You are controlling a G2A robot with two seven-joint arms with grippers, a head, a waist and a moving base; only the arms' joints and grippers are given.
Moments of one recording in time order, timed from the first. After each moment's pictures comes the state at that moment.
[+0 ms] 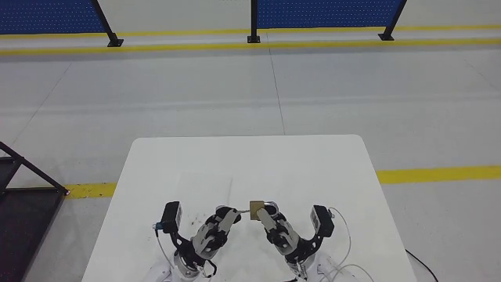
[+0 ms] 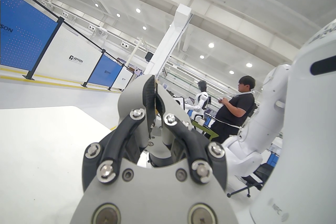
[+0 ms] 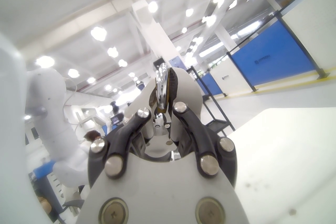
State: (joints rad) left arm 1.85 -1.19 -1.18 -1.66 0.89 -1.00 0.58; right arm -1.61 -1.27 0.86 -1.46 -0.94 -0.97 -0.79
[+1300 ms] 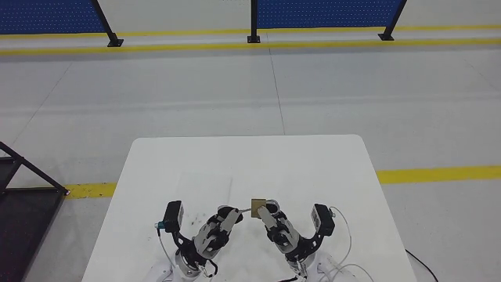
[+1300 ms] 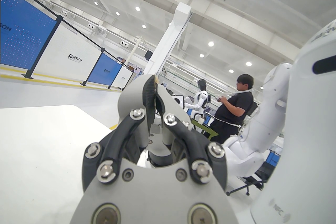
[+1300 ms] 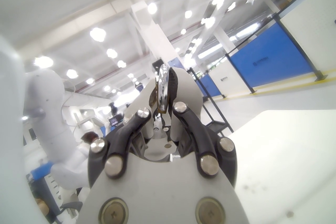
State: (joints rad) left arm 1.85 -1.20 -1.17 -1.66 0.88 -1.00 0.56; right arm -1.62 -1.29 0.89 -1.46 -0.94 -0.97 -0.77
